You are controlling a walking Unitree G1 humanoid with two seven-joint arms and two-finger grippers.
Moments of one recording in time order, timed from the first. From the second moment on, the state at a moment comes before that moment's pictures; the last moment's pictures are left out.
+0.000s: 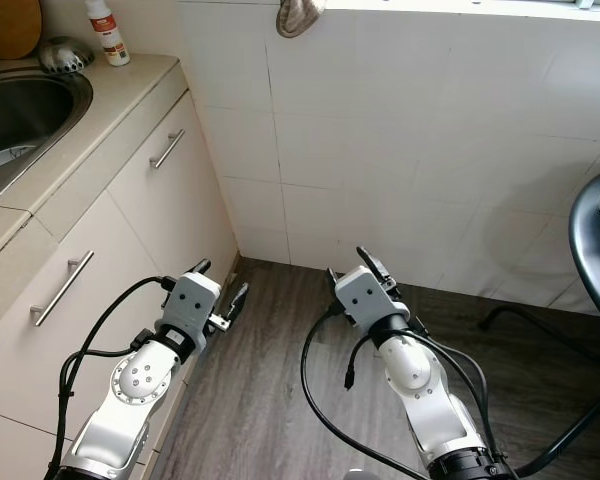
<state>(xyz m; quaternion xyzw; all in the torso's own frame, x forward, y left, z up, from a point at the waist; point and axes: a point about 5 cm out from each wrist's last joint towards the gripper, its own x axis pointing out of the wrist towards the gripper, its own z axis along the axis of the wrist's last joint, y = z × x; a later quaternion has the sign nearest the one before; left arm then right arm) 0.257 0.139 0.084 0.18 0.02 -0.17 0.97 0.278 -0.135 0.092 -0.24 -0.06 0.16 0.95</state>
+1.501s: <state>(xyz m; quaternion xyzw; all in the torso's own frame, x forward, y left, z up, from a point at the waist) 0.279 0.142 0.122 0.16 -0.05 -0.17 0.97 0.286 -0.148 0.091 -0.25 -0.03 0.13 0.96</state>
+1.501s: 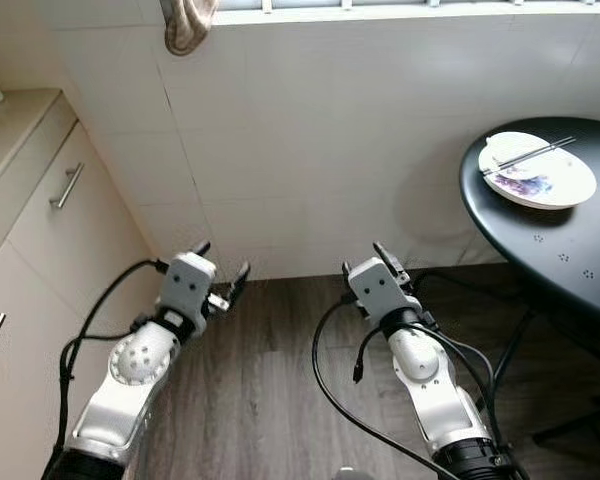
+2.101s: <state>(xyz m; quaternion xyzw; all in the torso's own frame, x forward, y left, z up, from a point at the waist) 0.284 0.121 0.331 0.08 -0.38 -0.33 0.86 0.287 -0.148 0.093 -0.25 -0.04 0.12 0.96</state>
